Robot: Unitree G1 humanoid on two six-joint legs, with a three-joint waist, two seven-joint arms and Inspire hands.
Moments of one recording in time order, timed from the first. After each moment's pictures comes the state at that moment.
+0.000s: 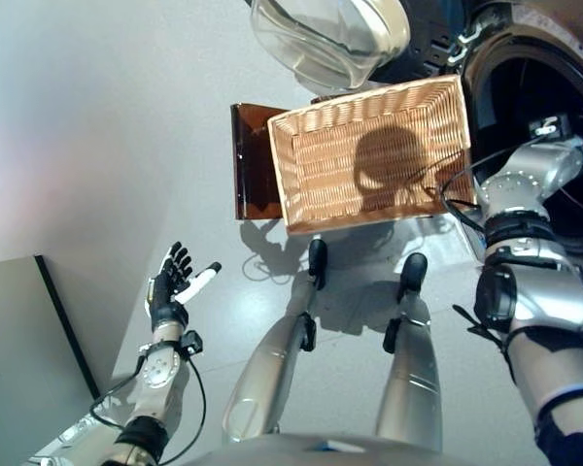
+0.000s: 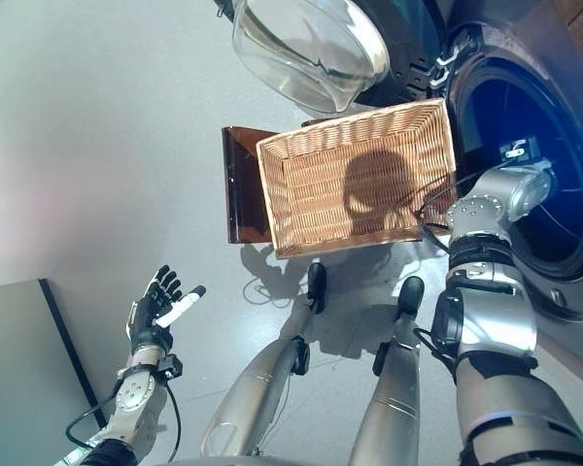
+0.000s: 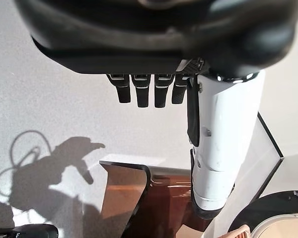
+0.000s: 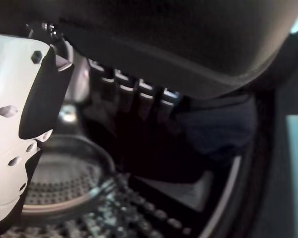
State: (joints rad) left arm 0.00 0.26 -0.21 0.66 -0.53 -0.53 0.22; right arm -1.05 -0.47 -0.23 1.01 1.18 -0.63 -0.40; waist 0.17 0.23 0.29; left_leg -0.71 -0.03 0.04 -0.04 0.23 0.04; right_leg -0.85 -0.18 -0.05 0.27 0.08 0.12
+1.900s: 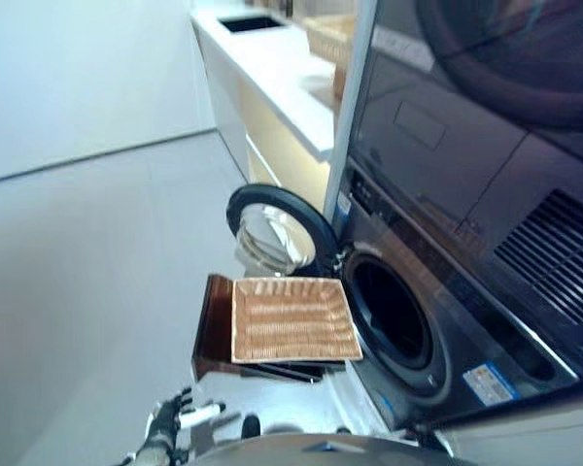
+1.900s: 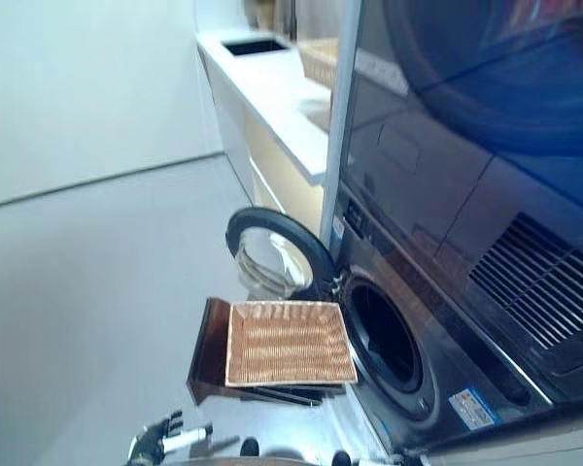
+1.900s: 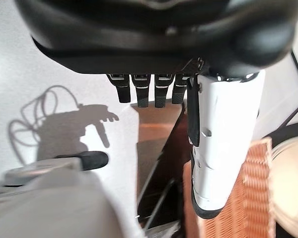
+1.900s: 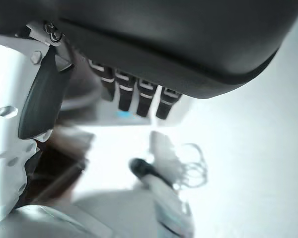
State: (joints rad) left arm 0.09 0.21 -0.17 1.36 -0.17 -0.29 0.05; right arm 0.08 -0.23 0.11 1.41 0.07 -0.17 -0.11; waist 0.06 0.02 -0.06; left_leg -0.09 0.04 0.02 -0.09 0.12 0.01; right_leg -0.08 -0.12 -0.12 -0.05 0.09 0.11
